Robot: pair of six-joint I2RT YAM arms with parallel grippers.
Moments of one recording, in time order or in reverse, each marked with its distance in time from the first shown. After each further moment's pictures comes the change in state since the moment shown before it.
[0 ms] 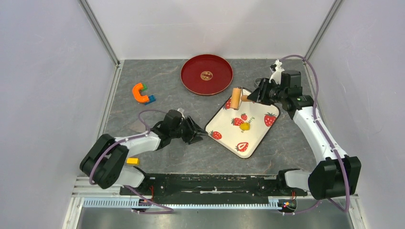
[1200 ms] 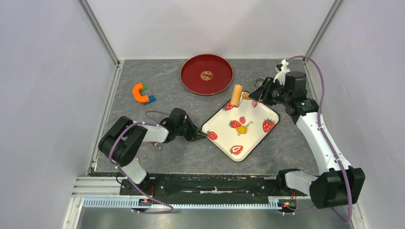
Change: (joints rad) left arm 0.022 0.325 0.059 0.128 0.032 -0.097; right arm -0.016 -0.090 -0.012 0.006 0.019 0.084
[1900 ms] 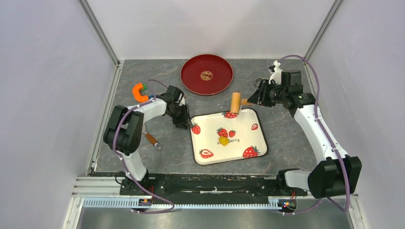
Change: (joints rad) left arm 0.196 0.118 0.497 -0.811 -0.053 0.814; right arm 0.000 0.089 0.060 -0.124 -0.052 -0.116
